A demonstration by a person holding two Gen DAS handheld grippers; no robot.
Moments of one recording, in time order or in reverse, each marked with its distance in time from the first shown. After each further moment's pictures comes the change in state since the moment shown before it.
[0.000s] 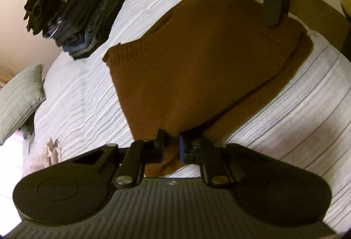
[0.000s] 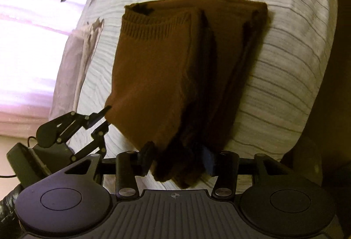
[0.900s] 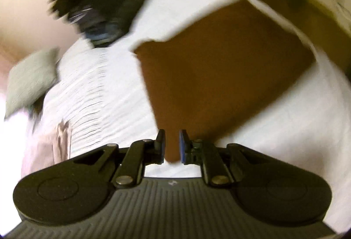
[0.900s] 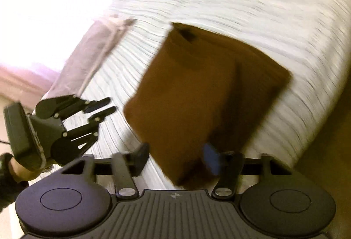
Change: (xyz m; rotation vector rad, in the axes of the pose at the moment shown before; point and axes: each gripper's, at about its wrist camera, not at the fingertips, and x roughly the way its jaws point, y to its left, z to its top) left arm -0.027 0.038 0.001 -0.262 -0.001 0.034; right arm -0.018 0.059 0.012 -0.352 -0.071 -0.039
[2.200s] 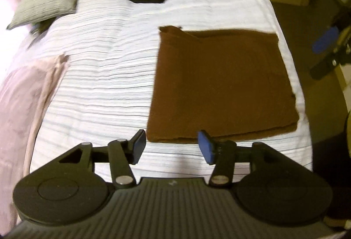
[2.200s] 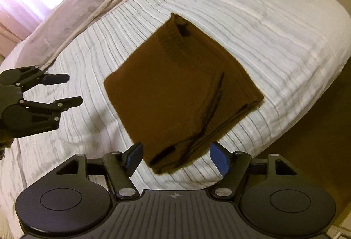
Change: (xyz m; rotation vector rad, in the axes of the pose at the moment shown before) left arm -0.051 0.037 0.030 -0.401 0.201 -0.053; right arm -0.045 0.038 0.000 -0.207 0.152 -0.259
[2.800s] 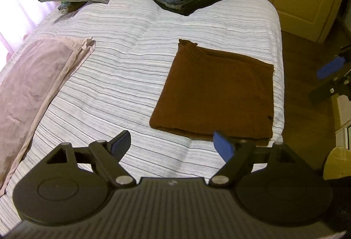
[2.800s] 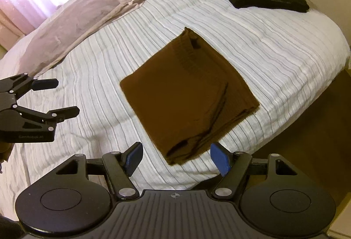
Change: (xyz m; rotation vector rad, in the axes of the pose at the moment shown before) left arm -0.074 -0.001 -0.008 -0.202 -0.019 0.009; right arm -0.044 0.040 -0.007 -0.054 -0.023 -0.032
